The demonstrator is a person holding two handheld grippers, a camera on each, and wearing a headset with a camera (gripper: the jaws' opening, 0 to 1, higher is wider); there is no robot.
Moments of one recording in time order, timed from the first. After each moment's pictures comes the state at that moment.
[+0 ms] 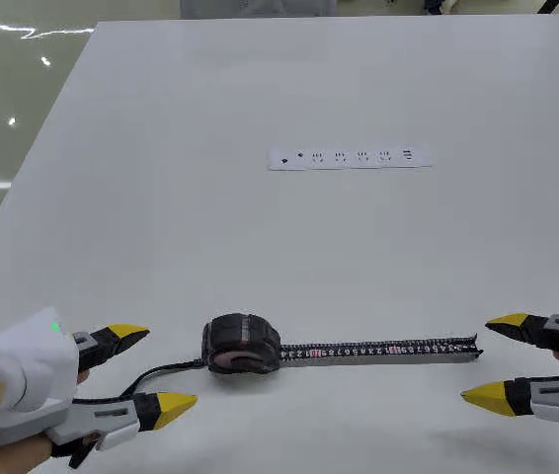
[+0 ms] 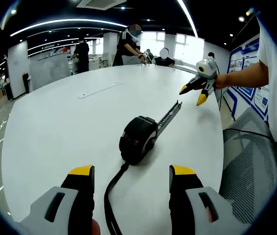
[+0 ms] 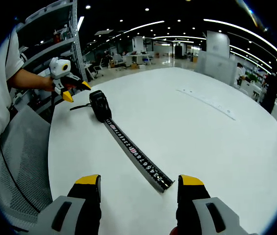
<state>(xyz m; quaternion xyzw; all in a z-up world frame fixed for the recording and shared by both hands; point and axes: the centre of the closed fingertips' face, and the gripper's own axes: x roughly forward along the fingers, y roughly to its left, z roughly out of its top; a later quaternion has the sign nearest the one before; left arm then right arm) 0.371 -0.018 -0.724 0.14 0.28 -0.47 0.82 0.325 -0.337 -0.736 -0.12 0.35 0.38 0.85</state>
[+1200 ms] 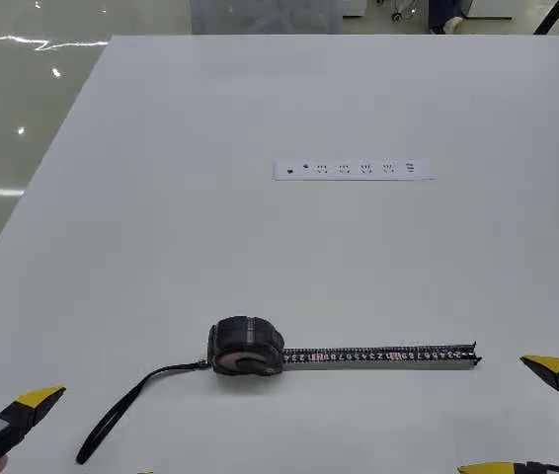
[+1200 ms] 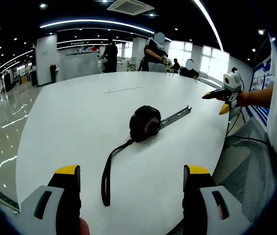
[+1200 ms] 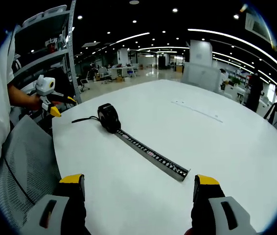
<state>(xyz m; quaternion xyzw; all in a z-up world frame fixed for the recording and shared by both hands) 0.316 0.042 -0.711 0.08 0.28 -0.37 0.88 0.272 -0.318 -0.707 -0.09 0.30 0.32 0.89</state>
